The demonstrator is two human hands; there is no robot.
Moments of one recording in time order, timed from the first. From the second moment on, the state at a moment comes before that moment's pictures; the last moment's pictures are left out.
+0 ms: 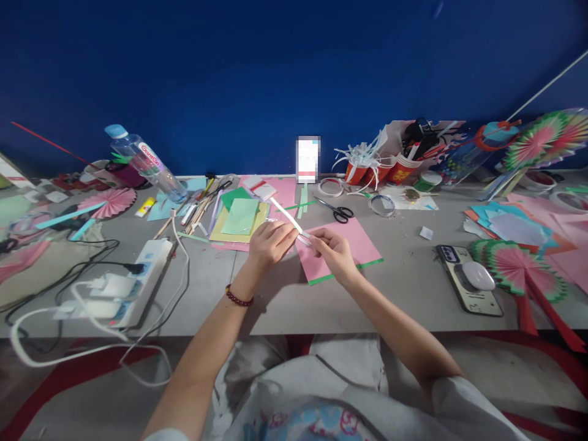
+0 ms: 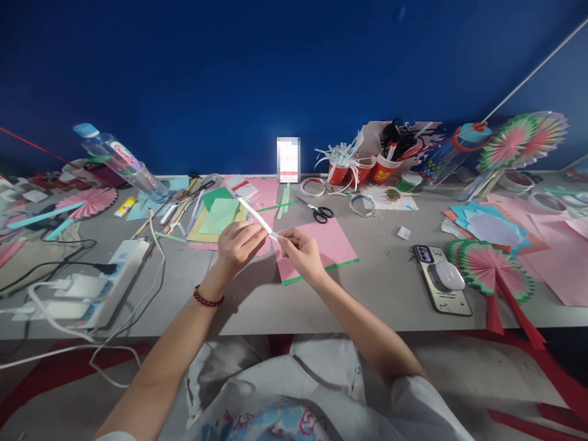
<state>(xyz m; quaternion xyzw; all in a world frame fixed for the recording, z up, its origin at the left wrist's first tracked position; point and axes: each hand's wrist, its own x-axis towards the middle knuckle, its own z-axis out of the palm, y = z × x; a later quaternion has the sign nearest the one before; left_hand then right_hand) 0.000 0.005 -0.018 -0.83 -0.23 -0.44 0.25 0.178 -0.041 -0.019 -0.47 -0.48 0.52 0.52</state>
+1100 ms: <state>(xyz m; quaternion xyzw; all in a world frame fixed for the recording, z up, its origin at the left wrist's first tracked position) -0.002 0.007 -0.021 -0.83 -0.25 -0.43 0.25 0.177 -0.041 -0.019 -0.47 -0.47 0.52 0.53</state>
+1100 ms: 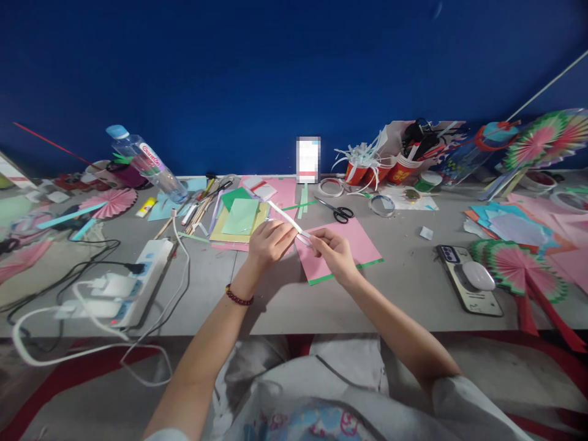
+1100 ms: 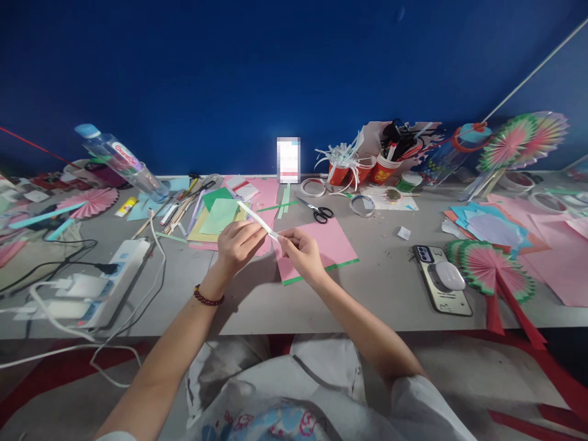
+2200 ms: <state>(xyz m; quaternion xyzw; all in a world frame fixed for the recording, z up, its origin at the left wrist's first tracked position) -0.003 0.010 -0.023 -0.83 -0.25 -0.44 0.24 0.177 -0.042 -0.018 -0.47 -0.47 0.52 0.53</state>
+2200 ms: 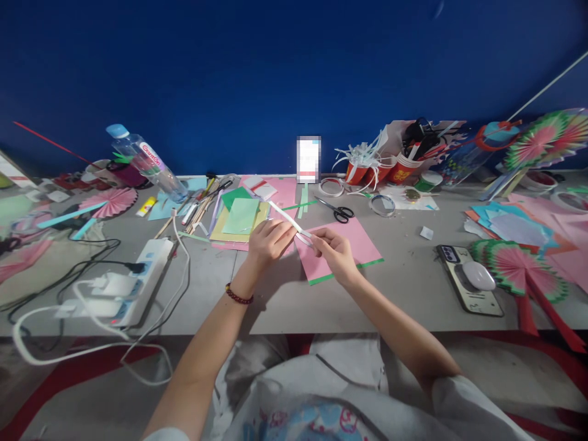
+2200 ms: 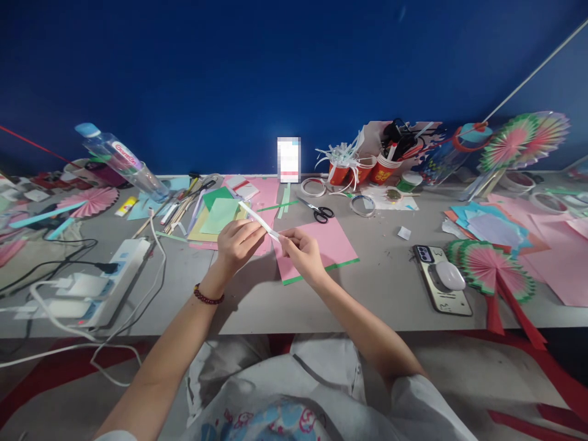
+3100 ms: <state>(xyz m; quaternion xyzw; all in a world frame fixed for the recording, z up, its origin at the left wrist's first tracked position) -0.004 0.013 -0.024 -0.82 -0.25 -0.45 0.25 0.177 -0.042 -0.018 -0.46 -0.46 0.53 0.55</state>
